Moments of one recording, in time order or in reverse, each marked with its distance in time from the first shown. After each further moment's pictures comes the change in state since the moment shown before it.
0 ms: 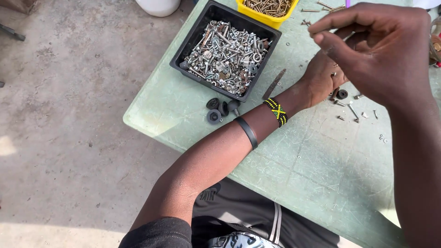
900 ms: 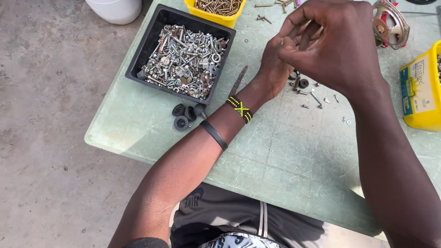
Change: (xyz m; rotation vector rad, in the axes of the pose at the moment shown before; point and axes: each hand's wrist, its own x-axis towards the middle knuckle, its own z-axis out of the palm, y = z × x) left_hand -0.010 0.034 0.019 0.232 0.061 -0.042; right_hand -0.012 0.034 -0.012 -0.384 0.024 -0.003
